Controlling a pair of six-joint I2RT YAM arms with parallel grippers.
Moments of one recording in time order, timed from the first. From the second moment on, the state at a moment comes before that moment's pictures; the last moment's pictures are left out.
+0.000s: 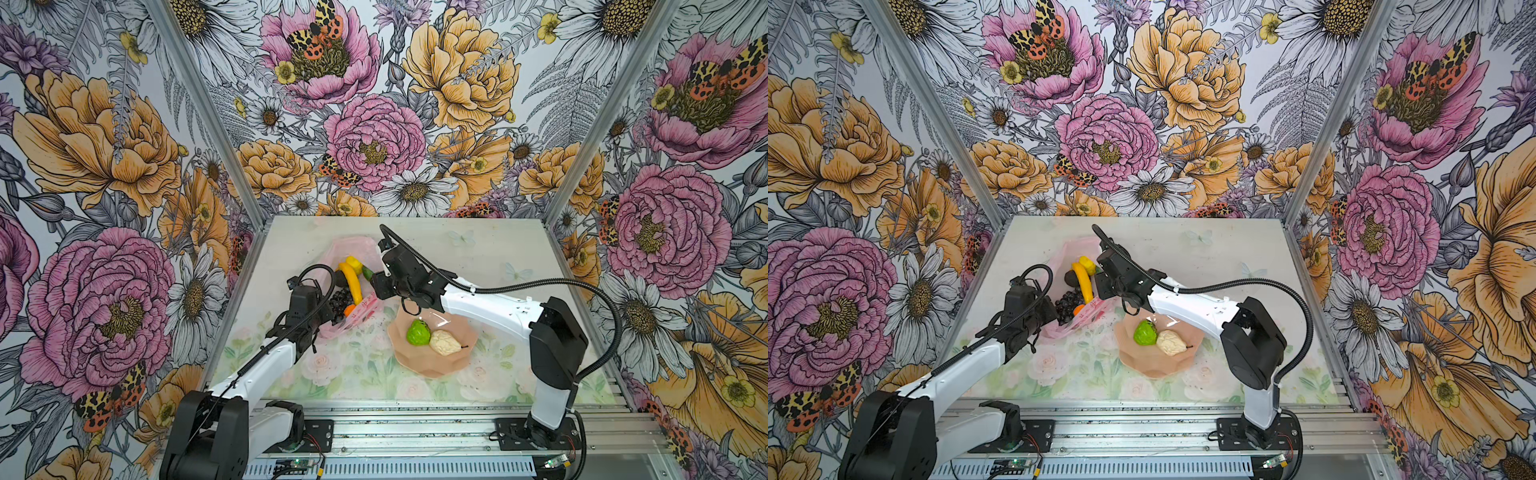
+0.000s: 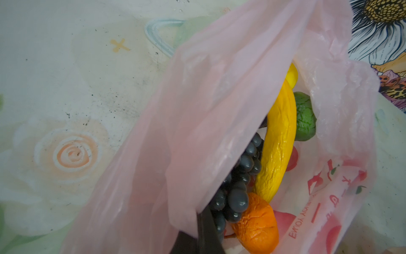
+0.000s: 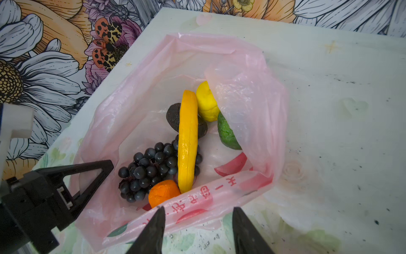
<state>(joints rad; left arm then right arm) -0.19 1.13 0.50 -0.07 -0.13 -0.61 0.86 1.89 1.53 -0.34 0.08 0.39</state>
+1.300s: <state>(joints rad) -0.24 1.10 0.49 -0.06 -0.14 -0.58 0.71 2.38 1.91 -0.34 0.04 0.38</state>
